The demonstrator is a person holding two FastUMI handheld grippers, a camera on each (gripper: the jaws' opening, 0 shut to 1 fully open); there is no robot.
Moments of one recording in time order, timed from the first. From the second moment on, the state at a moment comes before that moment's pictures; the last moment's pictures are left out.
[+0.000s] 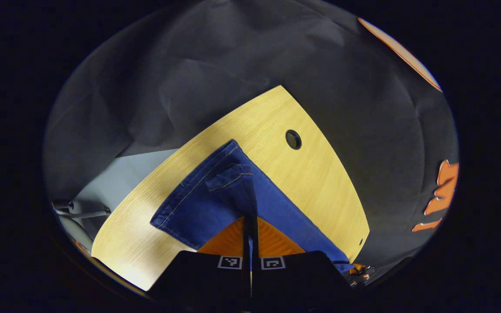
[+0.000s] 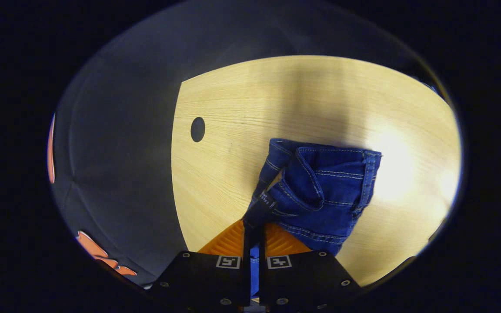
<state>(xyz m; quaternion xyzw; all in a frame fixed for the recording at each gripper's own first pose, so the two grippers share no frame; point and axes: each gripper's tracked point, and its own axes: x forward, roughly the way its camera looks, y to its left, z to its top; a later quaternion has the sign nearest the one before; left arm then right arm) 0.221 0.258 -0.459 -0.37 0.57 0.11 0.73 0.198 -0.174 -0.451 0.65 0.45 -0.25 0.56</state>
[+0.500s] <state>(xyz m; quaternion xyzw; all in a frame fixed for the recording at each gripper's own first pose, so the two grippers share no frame) 0.225 0.259 -0.434 -0.19 0.58 0.05 0.79 0.176 -0.199 -0.424 0.53 0.48 -0.20 0.67</state>
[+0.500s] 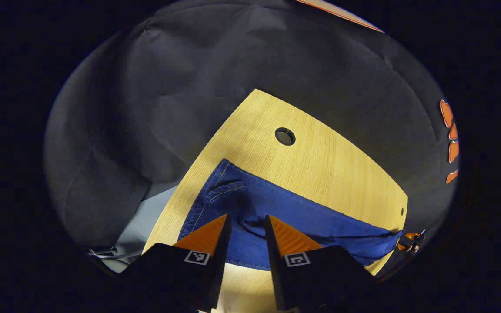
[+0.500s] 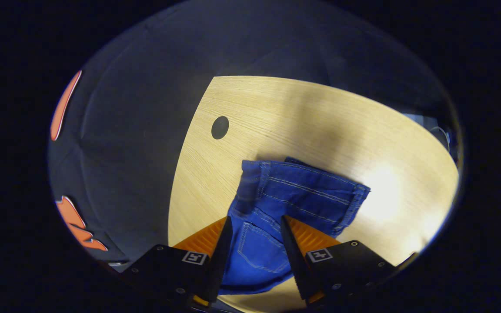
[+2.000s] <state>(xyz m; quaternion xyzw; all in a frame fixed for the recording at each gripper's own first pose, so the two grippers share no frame) 0.133 0.233 -0.360 0.00 0.57 0.01 0.82 0.132 -0.193 -0.447 0.43 0.46 -0.20 0.75</state>
